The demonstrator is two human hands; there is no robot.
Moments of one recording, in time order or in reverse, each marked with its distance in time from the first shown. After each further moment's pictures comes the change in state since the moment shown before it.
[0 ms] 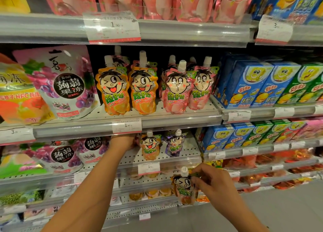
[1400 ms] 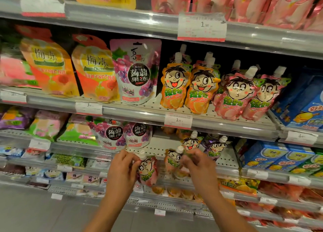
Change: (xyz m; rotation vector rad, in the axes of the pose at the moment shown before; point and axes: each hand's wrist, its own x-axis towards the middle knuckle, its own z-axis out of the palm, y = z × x) left_hand -0.181 -0.074 0.099 -0.693 0.832 -0.124; right_hand 0.066 -0.066 0.125 0.211 0.054 -0.011
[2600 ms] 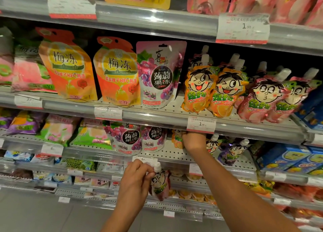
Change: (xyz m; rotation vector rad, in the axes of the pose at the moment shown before) left_hand -0.008 -0.034 -0.022 -0.108 -0.124 0.069; right_hand 0.116 -0.053 0.086 -0.600 -0.020 0.130
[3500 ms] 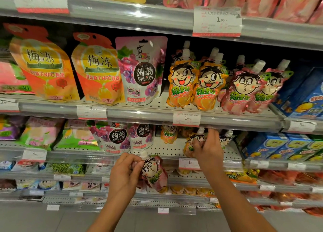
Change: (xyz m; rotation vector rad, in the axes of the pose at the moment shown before) left_hand 0.018 0.013 0.000 -0.226 0.031 -0.196; right_hand -0.059 0.097 -0.010 0.024 0.467 -0.160
